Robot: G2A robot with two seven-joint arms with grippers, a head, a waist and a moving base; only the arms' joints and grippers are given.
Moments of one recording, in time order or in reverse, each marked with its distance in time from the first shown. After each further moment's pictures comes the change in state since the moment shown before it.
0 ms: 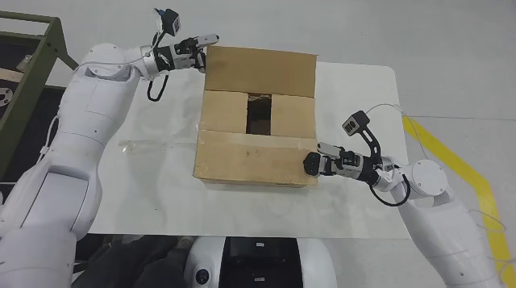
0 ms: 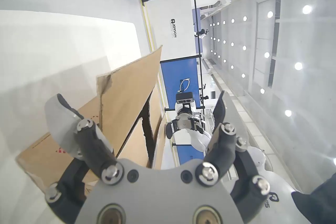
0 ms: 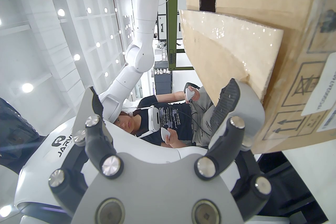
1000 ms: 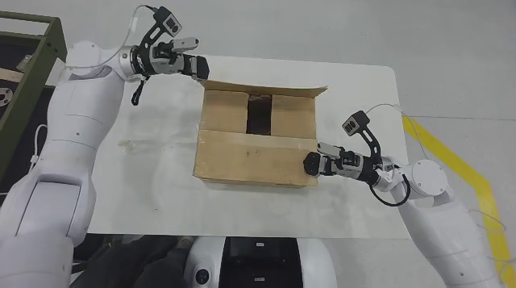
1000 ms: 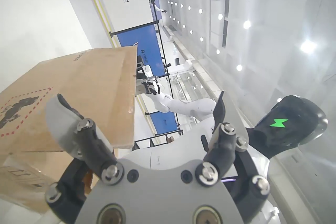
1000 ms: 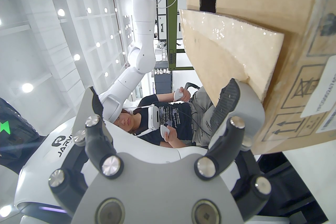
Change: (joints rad) left arm 0.080 0.038 -0.158 -0.130 -0.214 0.065 -0.354; right arm 0.000 0.000 0.000 0.000 0.000 0.000 0.000
